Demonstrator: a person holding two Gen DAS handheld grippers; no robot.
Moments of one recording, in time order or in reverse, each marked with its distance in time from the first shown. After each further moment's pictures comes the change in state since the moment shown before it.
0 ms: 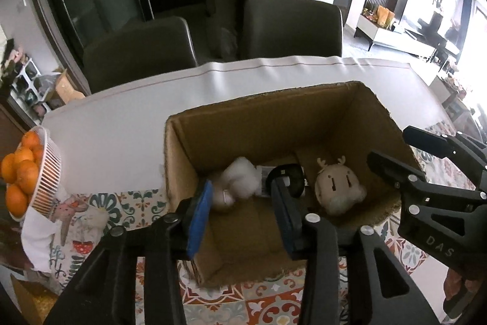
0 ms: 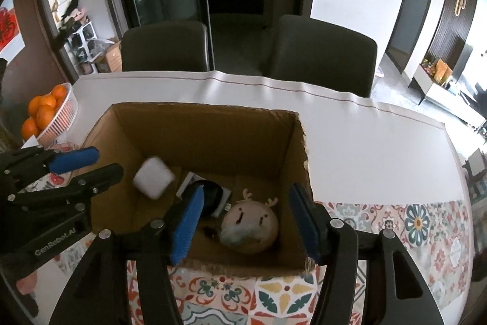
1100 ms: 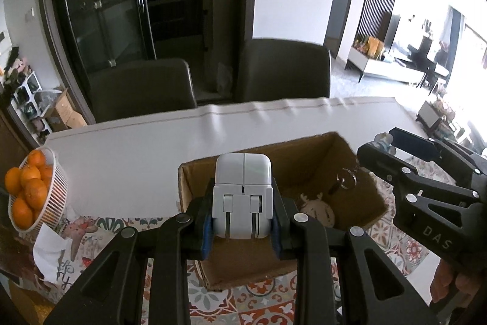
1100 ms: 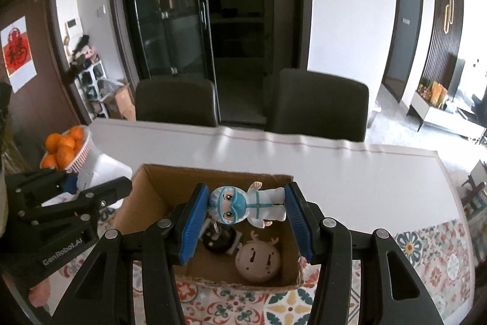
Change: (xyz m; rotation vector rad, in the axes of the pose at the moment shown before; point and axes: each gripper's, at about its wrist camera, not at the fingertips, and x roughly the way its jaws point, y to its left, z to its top) left arm -0.048 0.004 0.018 -0.023 -0.147 -0.042; right arm -0.058 0.008 0.022 0.023 -0.203 0.024
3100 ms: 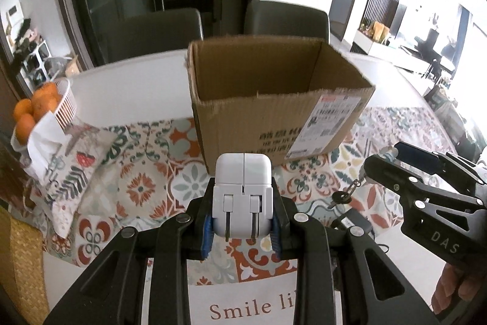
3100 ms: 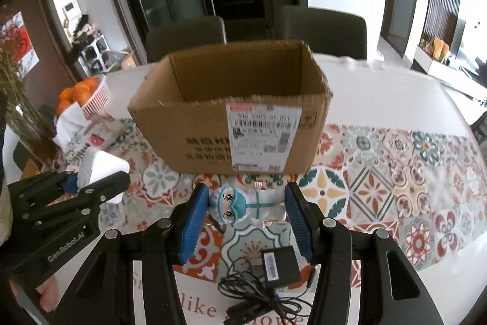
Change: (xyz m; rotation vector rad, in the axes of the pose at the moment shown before) left arm -0.048 -0.011 -0.146 -0.040 0.056 0.023; right arm -0.046 0.023 -0.143 0.079 0.151 0.042
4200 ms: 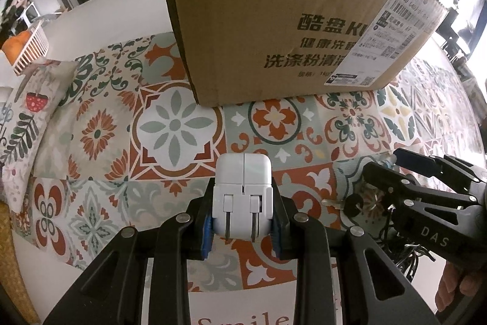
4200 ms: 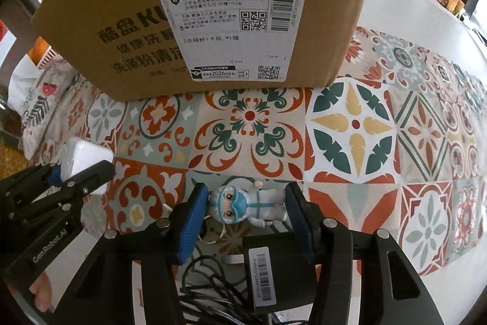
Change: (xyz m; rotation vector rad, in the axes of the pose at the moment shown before) left arm 0.119 0.010 -0.045 -0.036 0.283 0.010; right arm 0.128 -0.024 -0.046 0.044 0.346 0.005
